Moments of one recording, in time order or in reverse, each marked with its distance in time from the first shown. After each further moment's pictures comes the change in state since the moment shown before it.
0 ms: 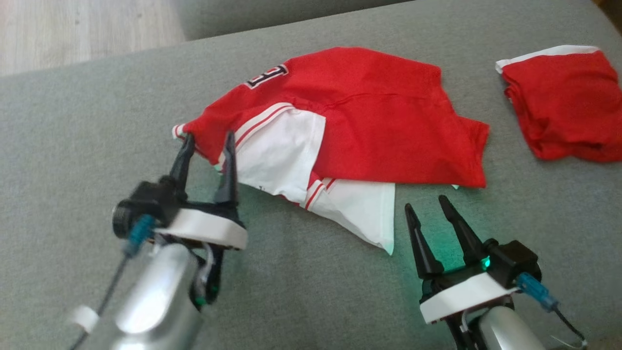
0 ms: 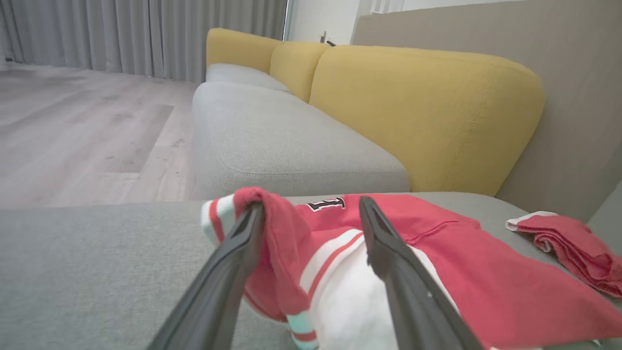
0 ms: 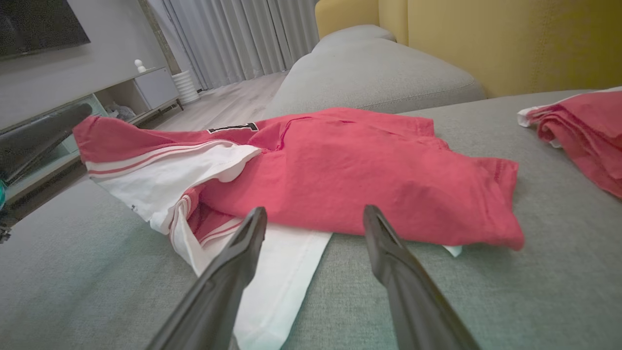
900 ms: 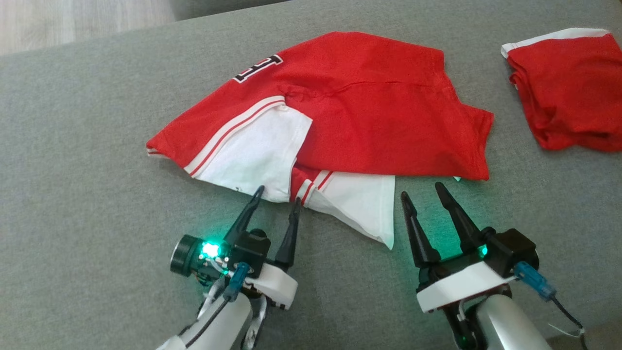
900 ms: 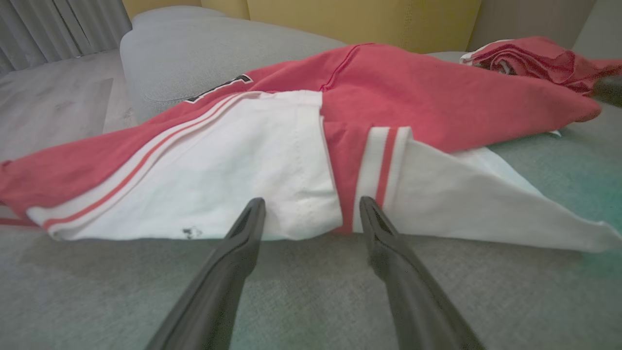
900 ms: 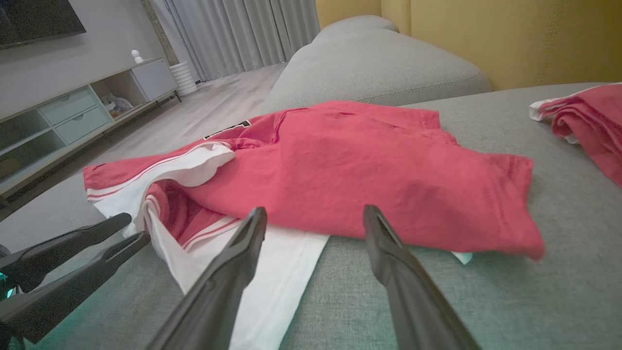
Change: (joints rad) left arm 0.075 -0.083 -0.192 0.099 0.314 0.169 0.029; right arm -0.044 0.000 0.009 0.000 -0.008 0.000 0.000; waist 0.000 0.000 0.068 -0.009
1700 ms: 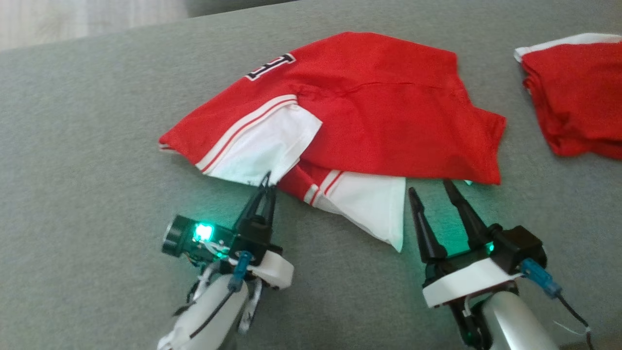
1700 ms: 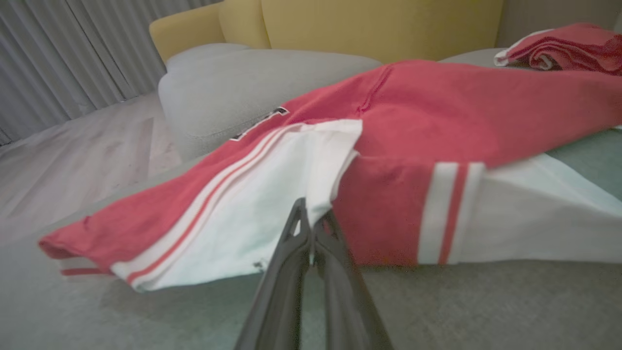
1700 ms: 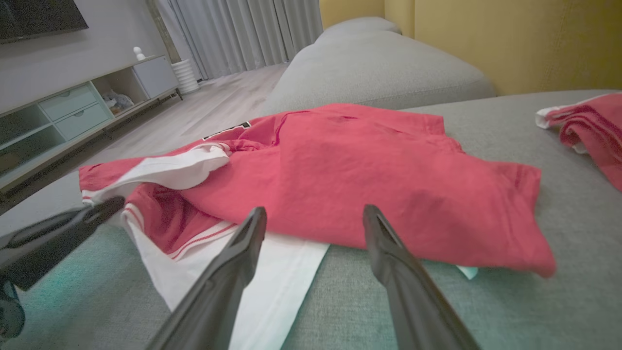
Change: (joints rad) left arm -0.076 0.012 -0.018 0.065 0.063 0.060 -0.029; right arm -0.006 0.000 -0.025 0.005 -0.014 0.000 0.000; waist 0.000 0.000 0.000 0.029
